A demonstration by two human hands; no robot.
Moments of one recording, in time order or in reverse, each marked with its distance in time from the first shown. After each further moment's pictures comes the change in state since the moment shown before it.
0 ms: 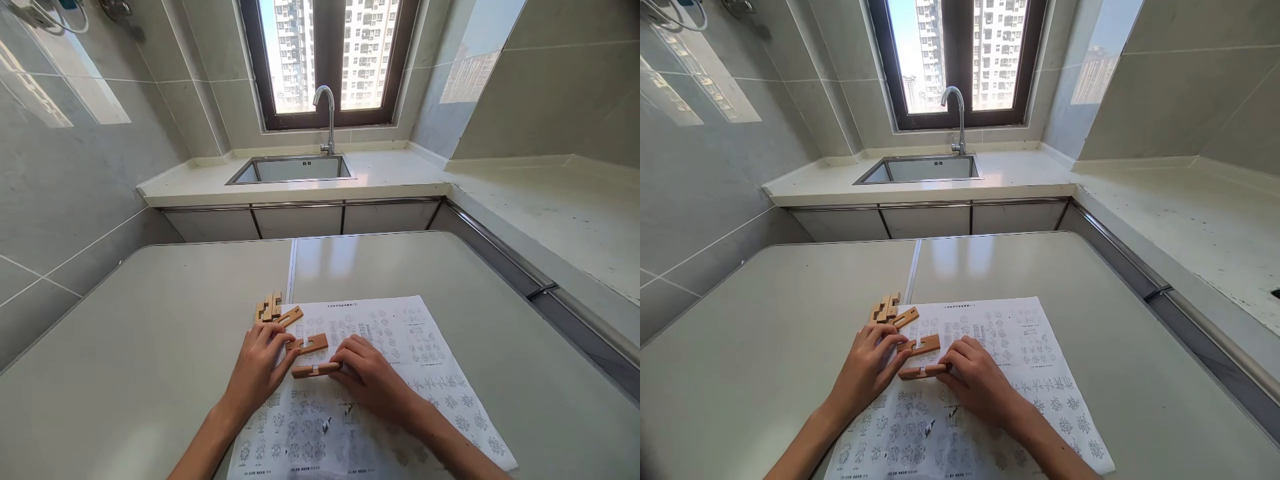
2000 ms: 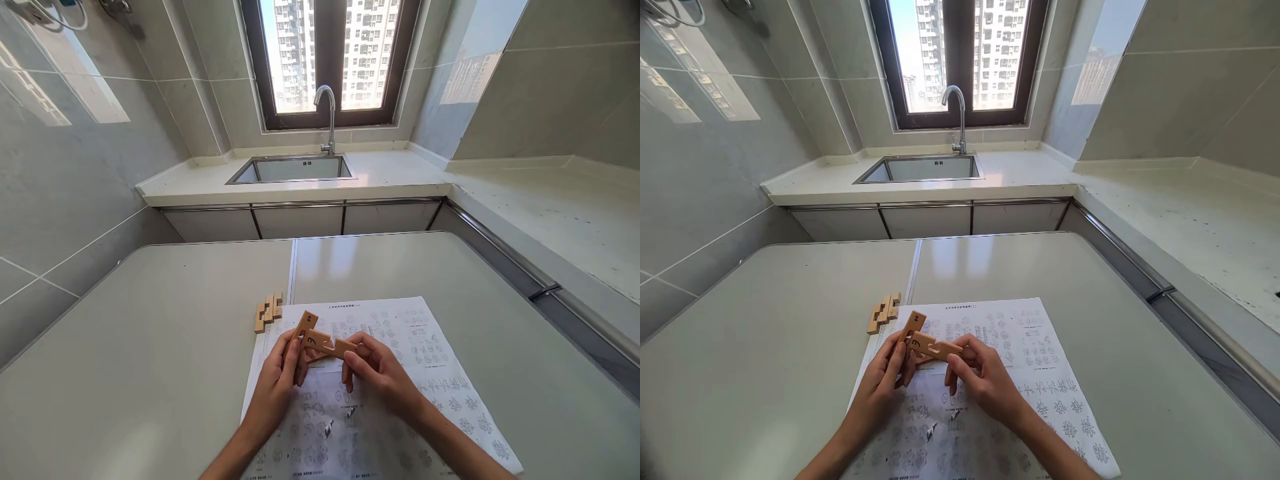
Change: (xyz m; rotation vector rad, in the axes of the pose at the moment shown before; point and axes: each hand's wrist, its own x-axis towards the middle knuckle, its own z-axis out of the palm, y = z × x) left_hand 0.003 0.058 0.003 -1.018 -0.068 -0.593; right_hand 0.001 -0.012 -0.007 0.804 0.064 0.338
